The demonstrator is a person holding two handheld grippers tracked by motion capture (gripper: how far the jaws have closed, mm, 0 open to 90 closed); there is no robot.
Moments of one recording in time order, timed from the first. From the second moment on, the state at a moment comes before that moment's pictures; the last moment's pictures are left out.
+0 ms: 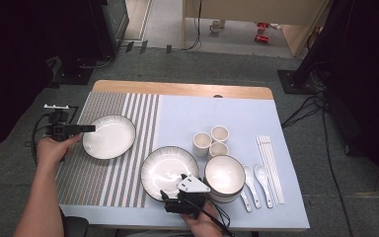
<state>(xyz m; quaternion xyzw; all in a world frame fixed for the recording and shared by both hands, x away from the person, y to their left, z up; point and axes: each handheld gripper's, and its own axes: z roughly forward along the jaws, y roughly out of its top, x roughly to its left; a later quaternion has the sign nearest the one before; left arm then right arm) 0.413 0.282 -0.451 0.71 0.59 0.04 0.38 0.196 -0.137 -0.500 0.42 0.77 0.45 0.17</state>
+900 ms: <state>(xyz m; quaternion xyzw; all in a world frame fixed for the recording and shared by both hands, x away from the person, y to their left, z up) 0.379 0.259 -0.430 0.74 0.55 0.05 0.39 0.195 -0.137 -0.500 0.42 0.77 0.45 0.17</state>
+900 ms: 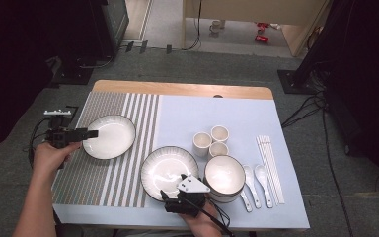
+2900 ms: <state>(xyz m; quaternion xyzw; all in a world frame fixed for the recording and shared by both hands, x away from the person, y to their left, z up) 0.324 0.182 -0.441 0.81 0.43 0.09 0.39 0.193 -0.135 -0.499 0.41 0.77 0.45 0.18</state>
